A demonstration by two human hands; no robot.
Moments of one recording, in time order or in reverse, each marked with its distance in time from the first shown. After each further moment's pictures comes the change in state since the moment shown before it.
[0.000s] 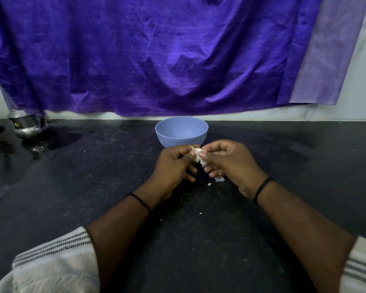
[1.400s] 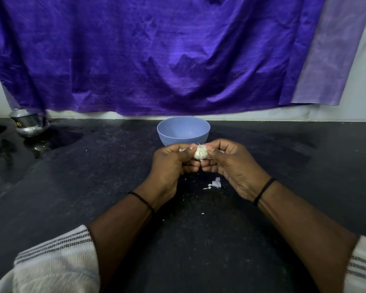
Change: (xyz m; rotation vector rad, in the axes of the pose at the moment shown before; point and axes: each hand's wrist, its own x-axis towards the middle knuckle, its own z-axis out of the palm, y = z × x) left_hand -0.004 0.010 0.002 -0.319 0.129 -0.097; right_hand 0.003 0.003 0.008 0.256 -0.056 -0.019
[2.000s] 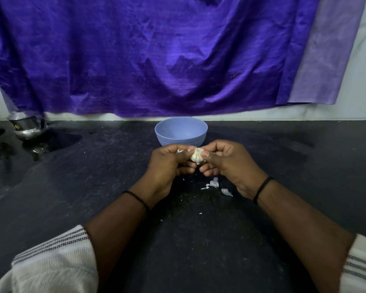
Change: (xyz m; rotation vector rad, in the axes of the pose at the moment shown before) left_hand 0.006 0.001 -0.007 0.067 -0.045 -0.031; right_hand -0.004 -0.004 -0.004 -0.161 -0.024 -0.036
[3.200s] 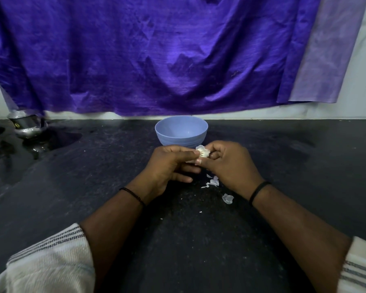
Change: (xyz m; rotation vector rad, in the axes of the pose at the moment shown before) left_hand -0.006 0.010 -0.005 0.131 -0.101 -0.125; right_hand 0.000 0.010 0.000 -0.461 0.127 -0.197
